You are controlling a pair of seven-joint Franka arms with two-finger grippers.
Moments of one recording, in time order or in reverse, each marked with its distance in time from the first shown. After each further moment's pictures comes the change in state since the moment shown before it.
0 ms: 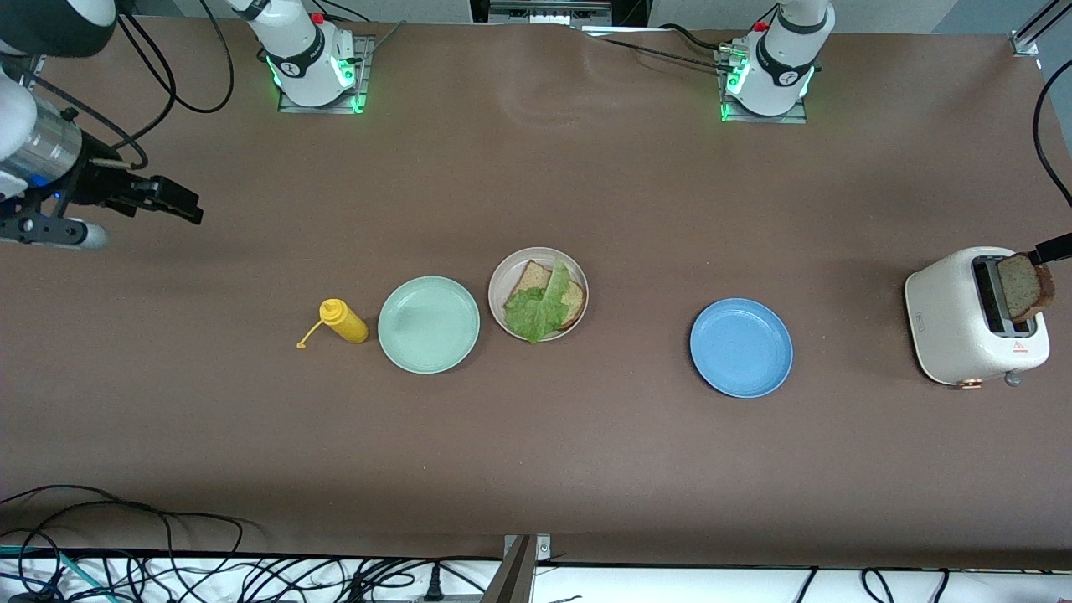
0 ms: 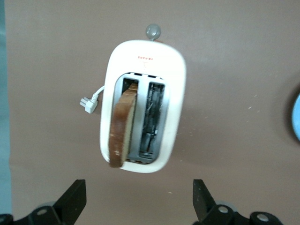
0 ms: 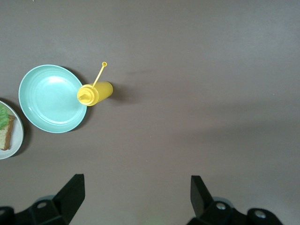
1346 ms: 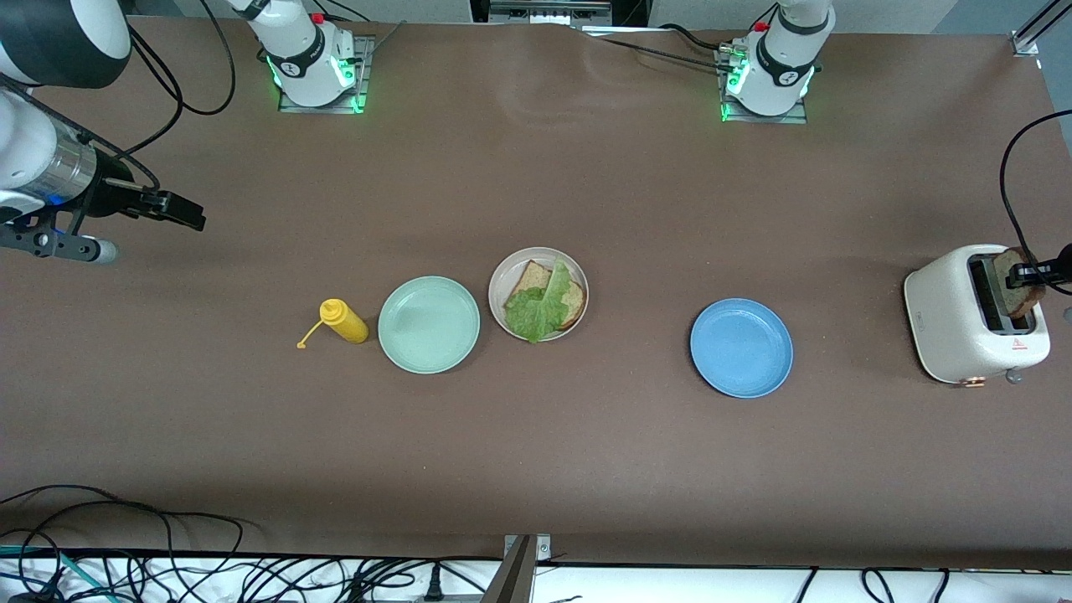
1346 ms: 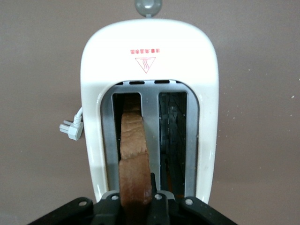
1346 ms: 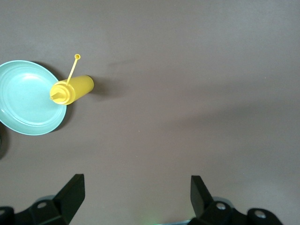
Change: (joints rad) left arm 0.047 0.136 -0.008 -0.089 0.014 0.186 0.120; right arm -0.027 0.054 0.012 -0.017 -0.041 -0.010 0.052
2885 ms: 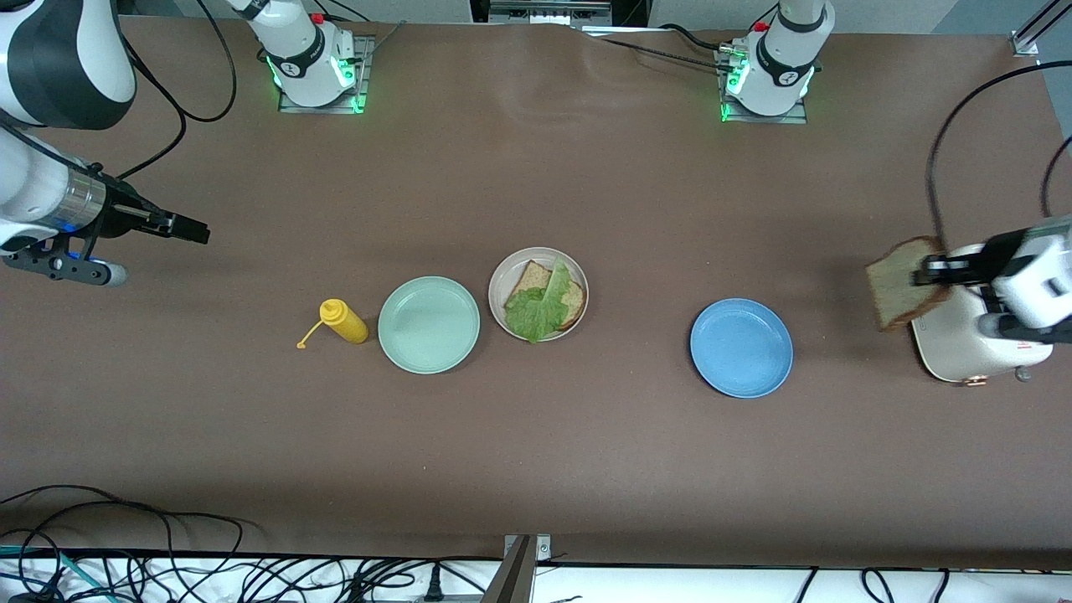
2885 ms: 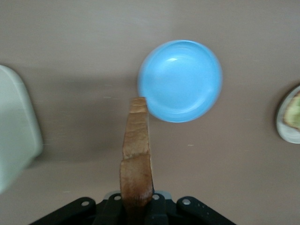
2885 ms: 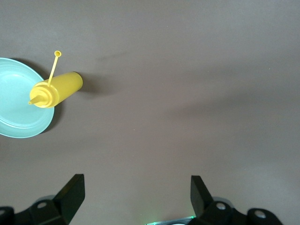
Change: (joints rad) left arm -0.329 0.003 -0.143 0.319 -0.275 -0.462 -0.349; right arm -0.022 0.063 0.002 0.001 -0.001 0.002 0.006
